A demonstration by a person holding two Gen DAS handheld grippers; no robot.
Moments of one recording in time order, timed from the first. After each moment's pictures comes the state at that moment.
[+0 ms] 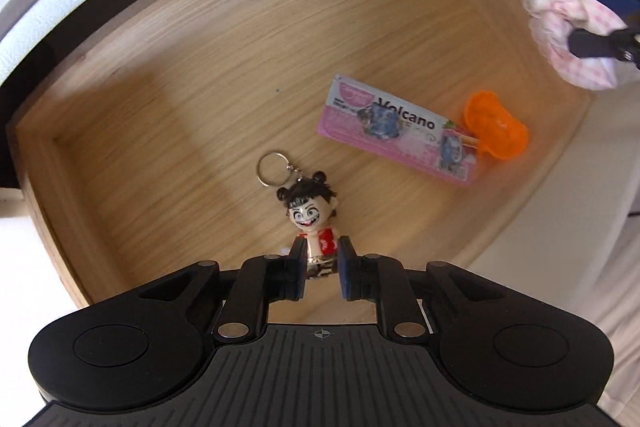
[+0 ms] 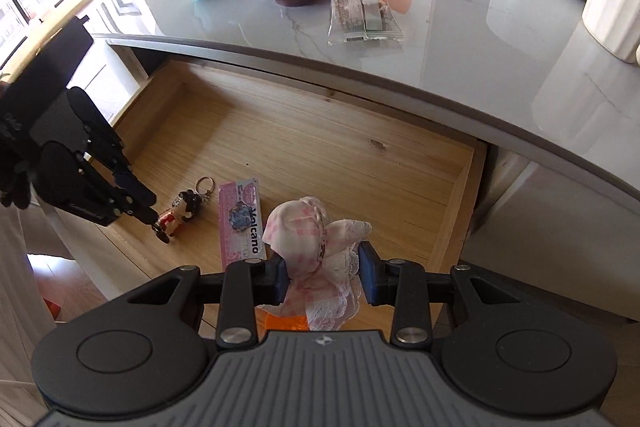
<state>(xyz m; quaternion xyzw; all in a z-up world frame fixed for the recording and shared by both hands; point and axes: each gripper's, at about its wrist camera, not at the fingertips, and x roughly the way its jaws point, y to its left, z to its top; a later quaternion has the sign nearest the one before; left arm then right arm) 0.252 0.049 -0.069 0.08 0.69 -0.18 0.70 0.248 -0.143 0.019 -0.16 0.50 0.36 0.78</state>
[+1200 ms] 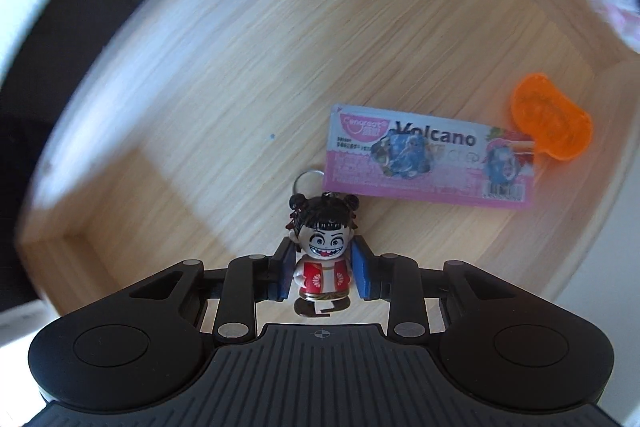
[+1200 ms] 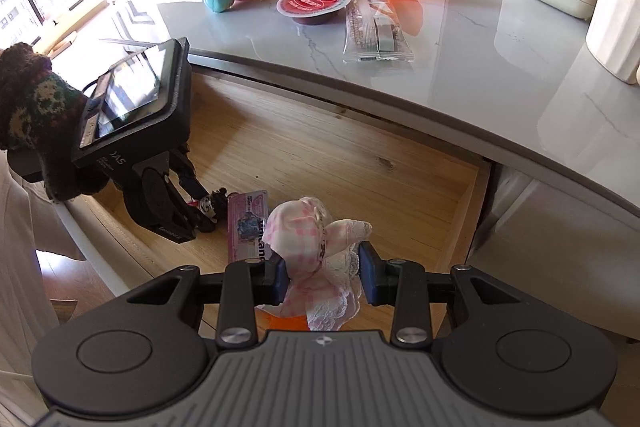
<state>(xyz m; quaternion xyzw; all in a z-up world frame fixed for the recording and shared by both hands) 0.252 0.012 -0.084 0.24 0.66 -0.19 0.69 0.242 -0.145 0.022 -0.17 0.47 0.37 0.78</state>
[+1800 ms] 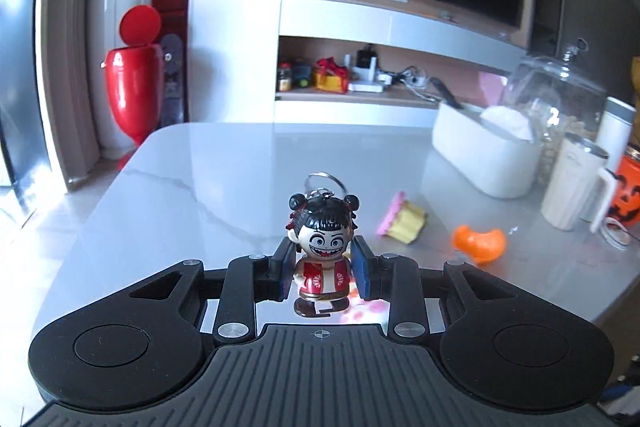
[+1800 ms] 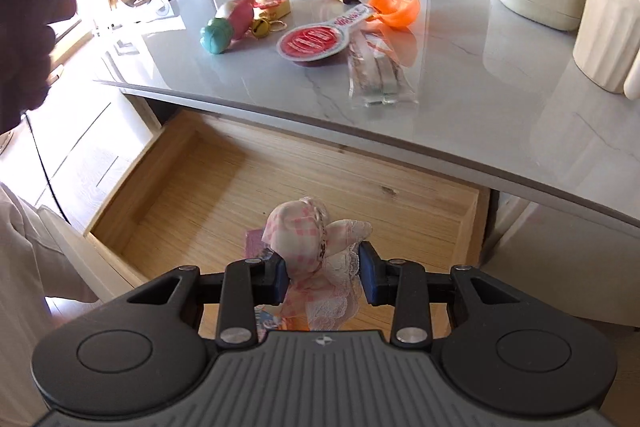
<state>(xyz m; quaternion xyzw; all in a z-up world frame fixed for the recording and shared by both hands) 0.288 0.139 0.124 -0.05 0.25 0.01 0.97 0.236 -0.126 0.044 -0.14 0.45 0.35 0.81</state>
